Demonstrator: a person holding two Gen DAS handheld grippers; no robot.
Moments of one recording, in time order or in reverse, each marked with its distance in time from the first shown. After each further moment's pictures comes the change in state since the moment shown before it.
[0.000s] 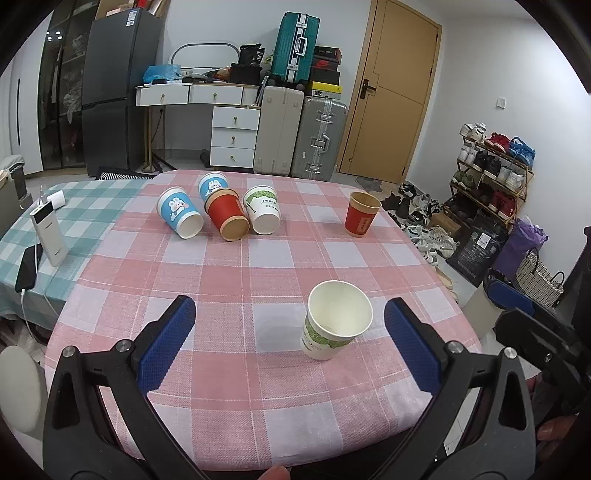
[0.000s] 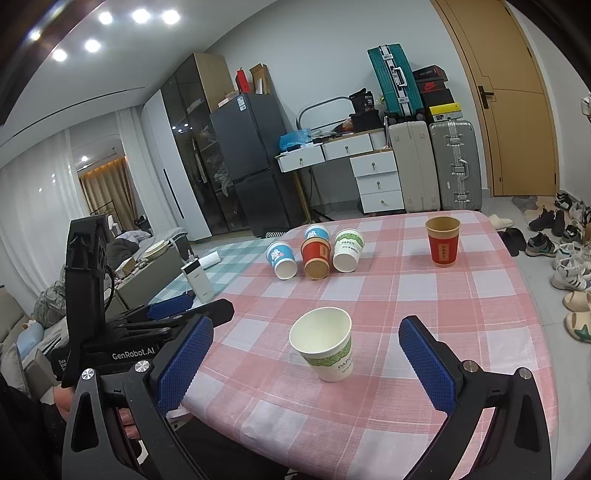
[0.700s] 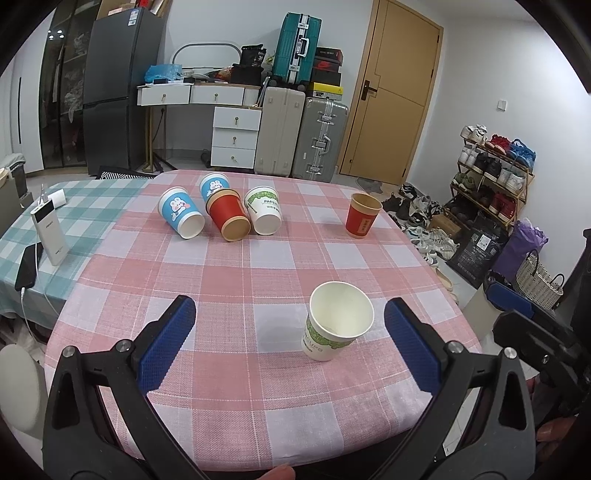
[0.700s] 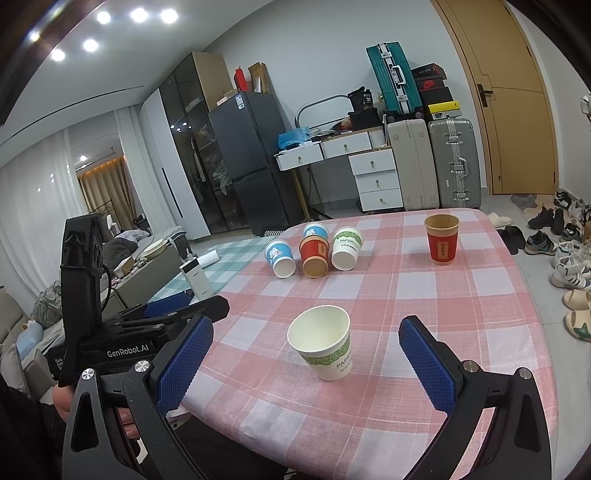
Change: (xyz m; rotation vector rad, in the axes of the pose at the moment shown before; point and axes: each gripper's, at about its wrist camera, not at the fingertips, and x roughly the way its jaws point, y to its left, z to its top) left arm -0.001 0.001 0.000 -0.003 -0.003 0.001; right arm -0.001 0.000 -0.001 0.002 0.003 -0.001
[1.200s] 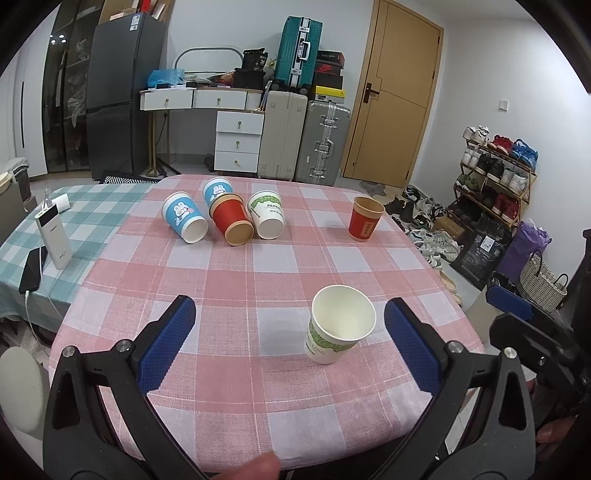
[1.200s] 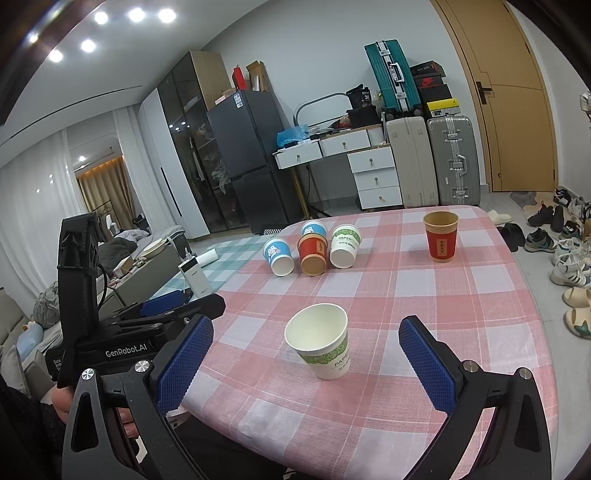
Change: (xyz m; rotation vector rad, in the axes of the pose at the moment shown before) left arm 0.000 -0.004 0.002 0.003 -0.012 0.022; right arm 0.003 -0.003 -0.003 0.006 0.010 -0.005
